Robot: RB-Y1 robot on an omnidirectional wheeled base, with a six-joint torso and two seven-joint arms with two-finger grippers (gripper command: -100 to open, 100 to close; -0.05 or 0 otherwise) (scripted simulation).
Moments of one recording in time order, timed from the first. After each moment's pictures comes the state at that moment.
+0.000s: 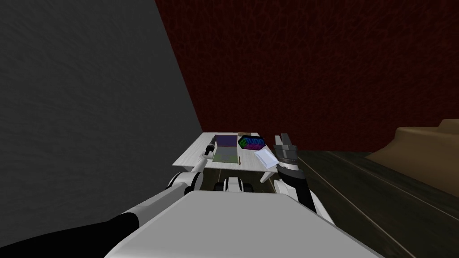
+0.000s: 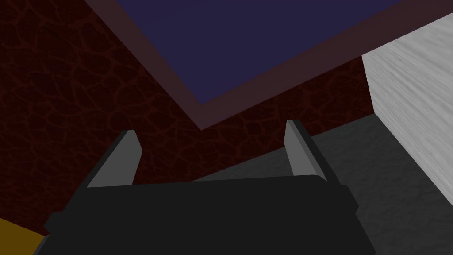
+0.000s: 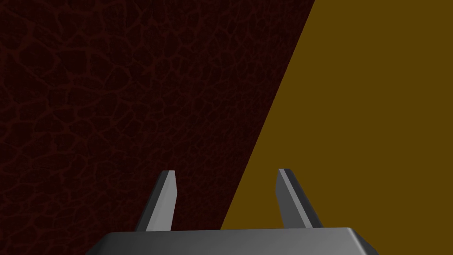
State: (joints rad) left arm -0.55 0.15 0.18 -0.65 -0.15 -0.47 -0.27; right arm 0.54 0.01 -0.06 -2.29 0.12 -0.56 -0.01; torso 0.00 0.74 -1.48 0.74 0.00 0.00
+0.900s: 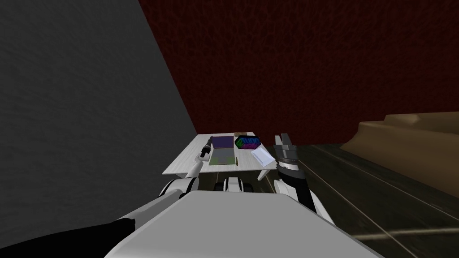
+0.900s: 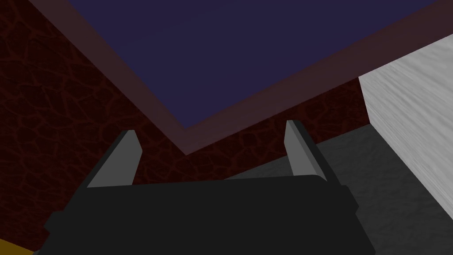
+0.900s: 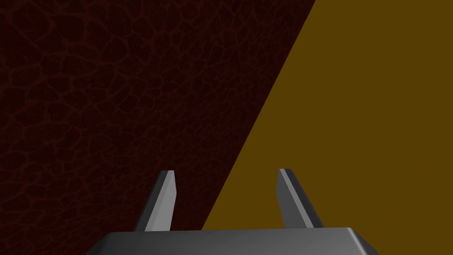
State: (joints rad) left arm -0.44 0.19 0.21 -0.78 -0.19 -0.40 -0.20; right arm 0.54 0.01 -0.06 -2.29 0.12 -0.56 -0.01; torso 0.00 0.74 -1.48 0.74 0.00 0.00
